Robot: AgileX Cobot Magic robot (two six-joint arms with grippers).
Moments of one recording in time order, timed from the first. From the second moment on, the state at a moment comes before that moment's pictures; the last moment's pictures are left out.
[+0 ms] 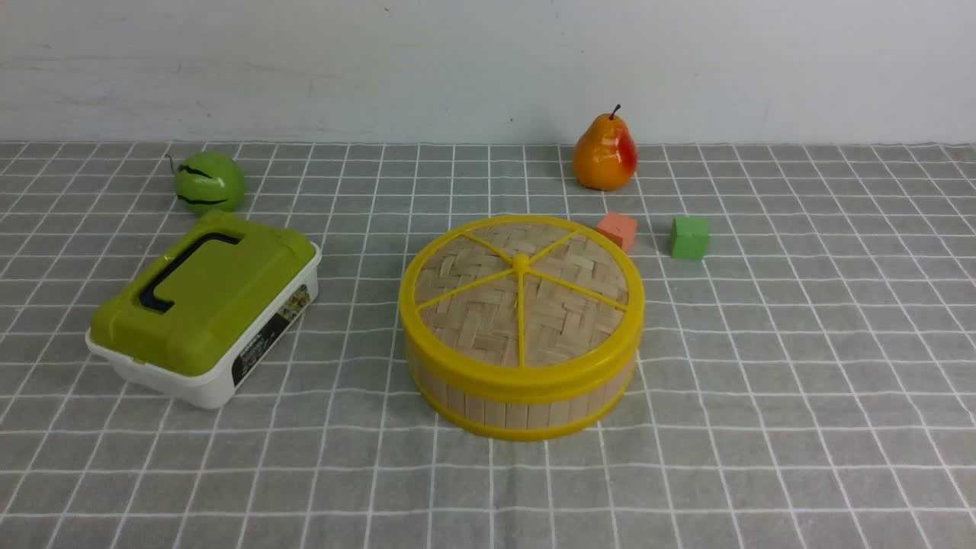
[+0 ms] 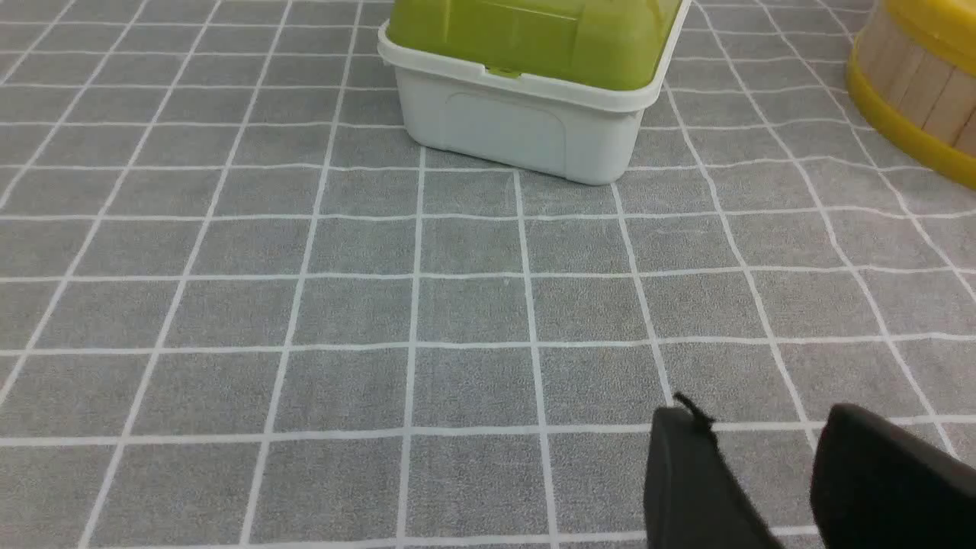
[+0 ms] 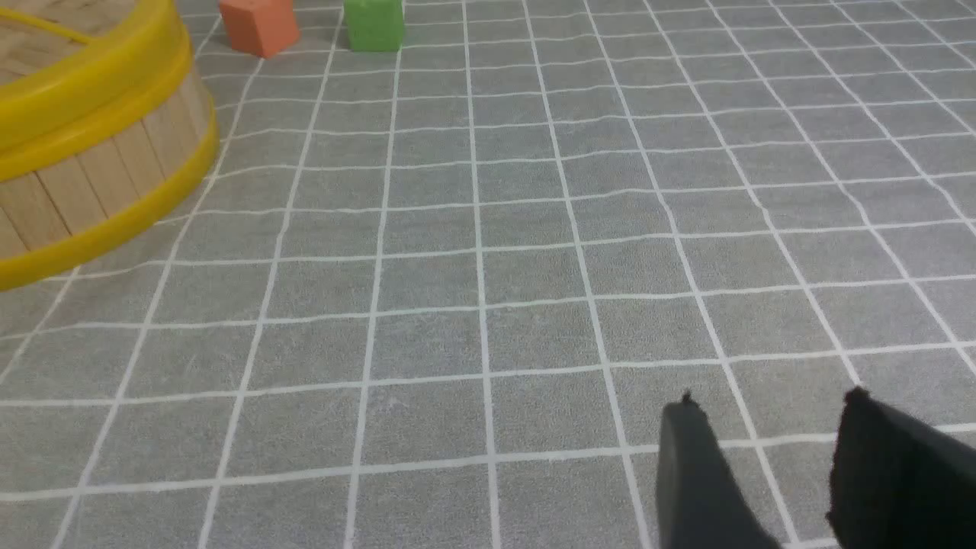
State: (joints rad) right arm -0.03 -0.01 0.02 -0.02 0.38 0.13; left arm -0.05 -0.01 0.03 0.01 0.38 -0.08
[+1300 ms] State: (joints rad) right arm -0.03 -0.01 0.02 -0.04 0.38 0.13; left arm -0.05 -0.01 0.03 0.01 0.38 -0.08
